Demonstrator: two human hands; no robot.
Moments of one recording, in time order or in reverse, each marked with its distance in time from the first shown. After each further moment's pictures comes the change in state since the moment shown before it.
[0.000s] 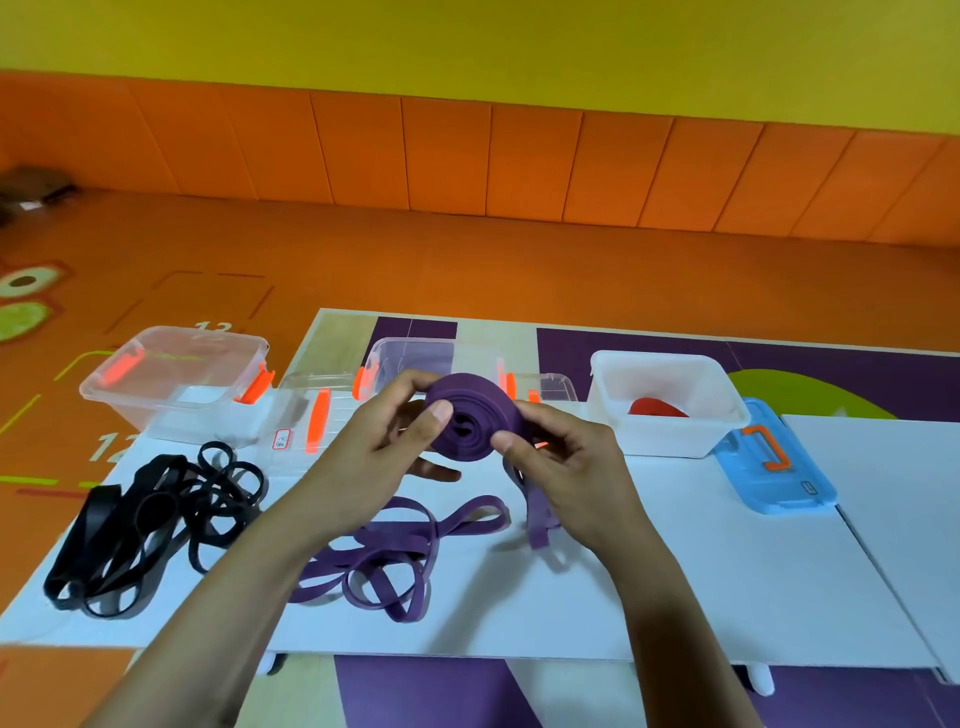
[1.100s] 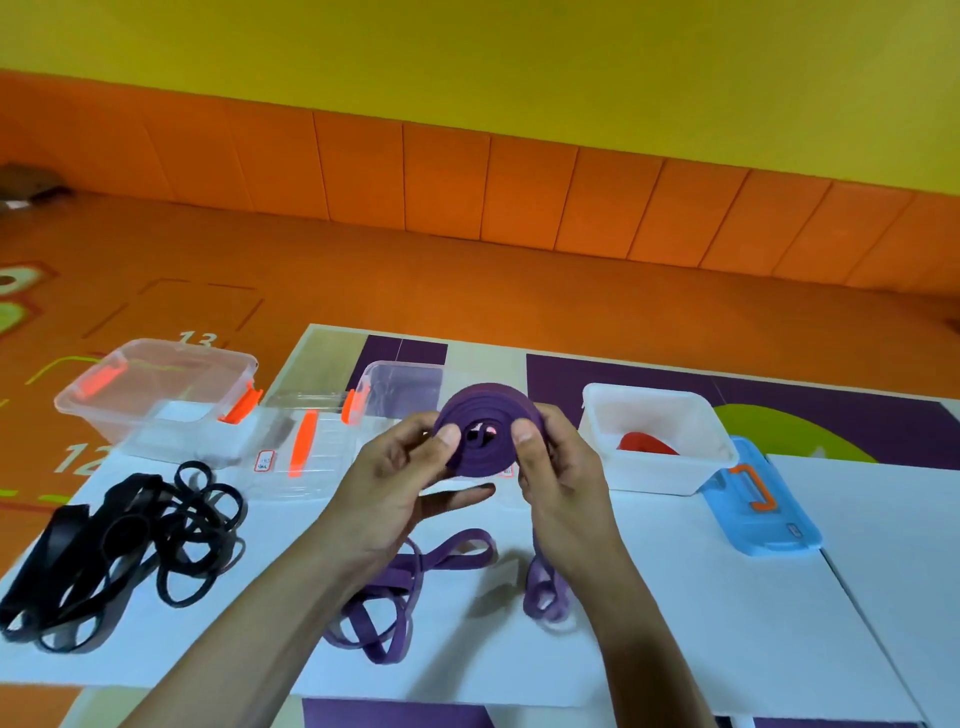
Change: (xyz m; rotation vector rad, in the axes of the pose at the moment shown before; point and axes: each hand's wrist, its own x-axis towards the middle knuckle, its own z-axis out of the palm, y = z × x) left_hand 0.013 -0.010 0.021 -0.505 0.123 -0.100; right_hand 0.015 -0.015 0.017 0.016 0.086 -0.043
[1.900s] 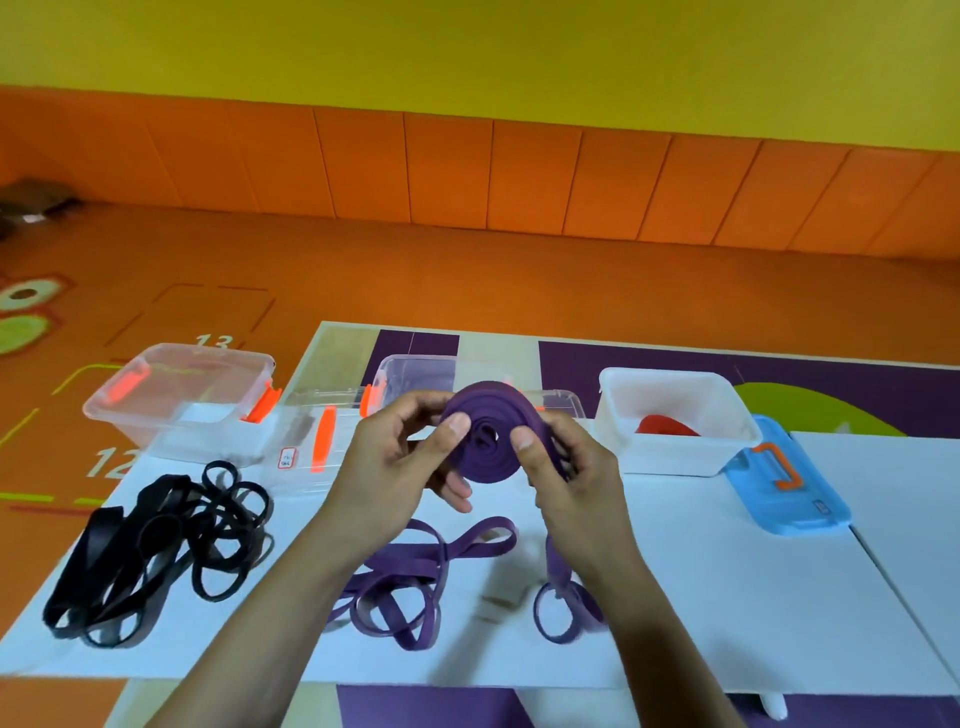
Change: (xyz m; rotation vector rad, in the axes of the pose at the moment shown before) left_hand 0.001 0.015 -0.017 0.403 0.080 0.160; right_hand -0.010 0.004 0.014 -0.001 0.122 0.081
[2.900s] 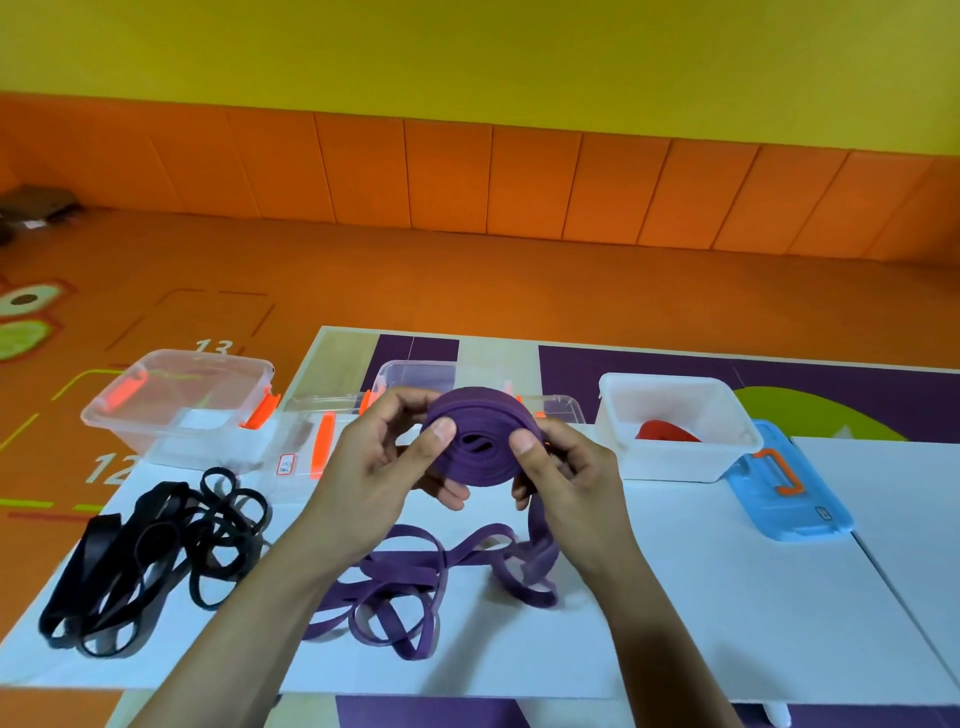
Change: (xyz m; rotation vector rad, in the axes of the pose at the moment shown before) left_hand 0.000 0.004 -0.012 -0.015 -0.041 0.049; right_hand 0.010 0.001 -0.003 0.104 -0.062 0.018
